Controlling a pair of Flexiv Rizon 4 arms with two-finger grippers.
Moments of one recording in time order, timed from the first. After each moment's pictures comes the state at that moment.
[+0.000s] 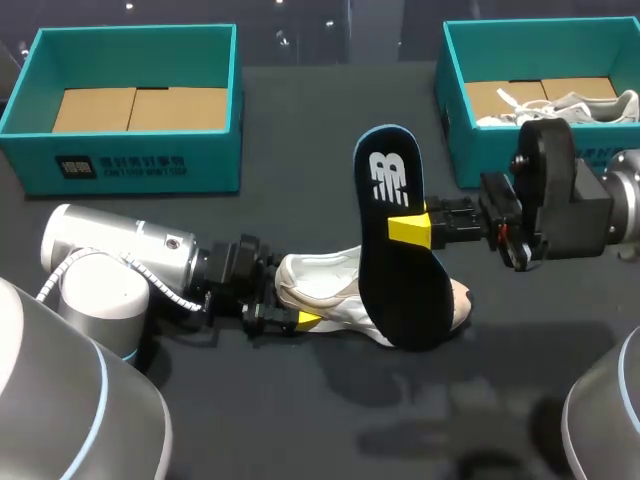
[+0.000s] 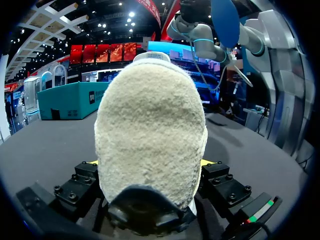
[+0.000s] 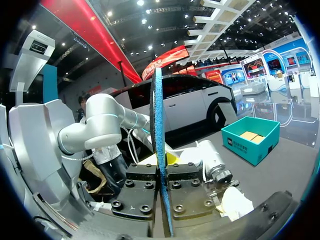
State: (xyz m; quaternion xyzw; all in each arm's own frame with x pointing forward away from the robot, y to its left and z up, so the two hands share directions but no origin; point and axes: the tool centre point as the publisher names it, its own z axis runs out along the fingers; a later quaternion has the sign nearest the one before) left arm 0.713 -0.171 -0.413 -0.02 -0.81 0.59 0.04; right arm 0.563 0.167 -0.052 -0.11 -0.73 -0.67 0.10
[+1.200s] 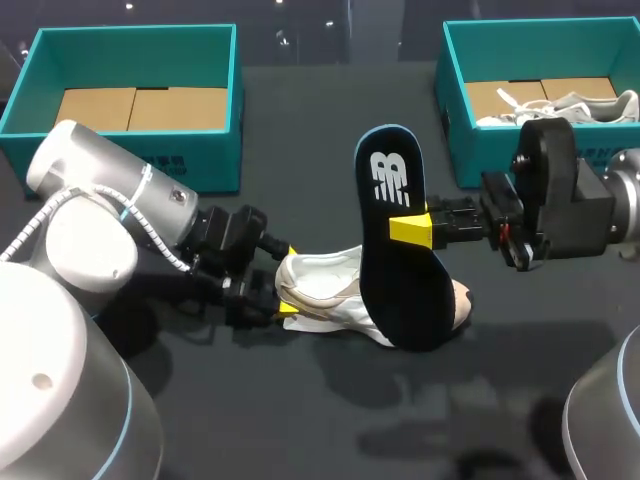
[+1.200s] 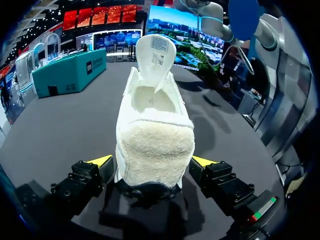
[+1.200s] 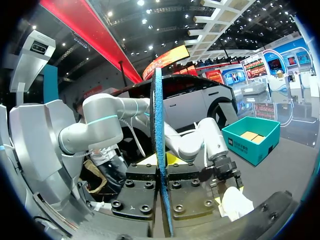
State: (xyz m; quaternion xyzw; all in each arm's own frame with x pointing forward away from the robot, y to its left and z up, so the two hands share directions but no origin) left arm 0.718 -0.132 -0.395 -0.02 -0.90 0.43 0.07; right arm 0.562 0.166 -0.051 -0.11 -0.73 -0.67 0.10
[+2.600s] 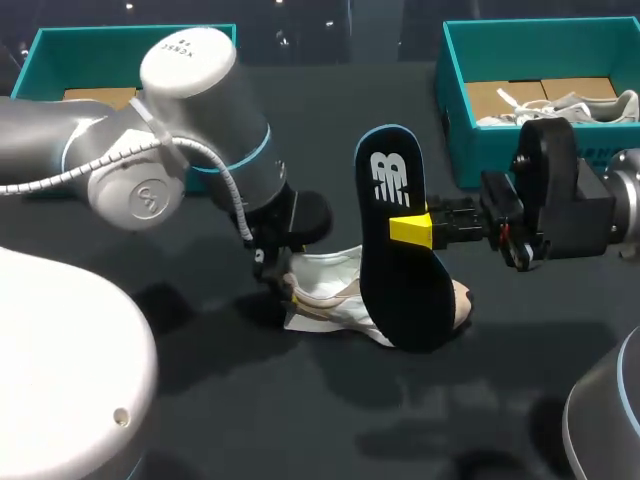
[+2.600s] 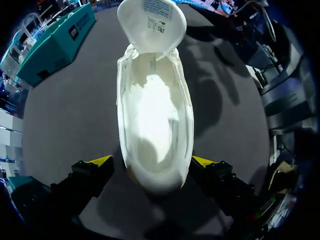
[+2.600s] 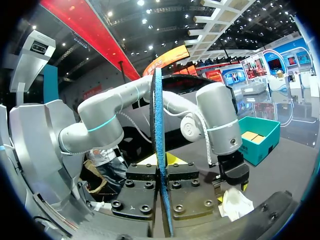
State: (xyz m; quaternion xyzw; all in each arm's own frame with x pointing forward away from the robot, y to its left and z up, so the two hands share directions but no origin) left arm 0.726 -0.127 -0.361 -0.05 -0.99 0.11 0.01; right arm 0.562 0.166 -0.051 -0.11 -0.73 -0.67 0.10
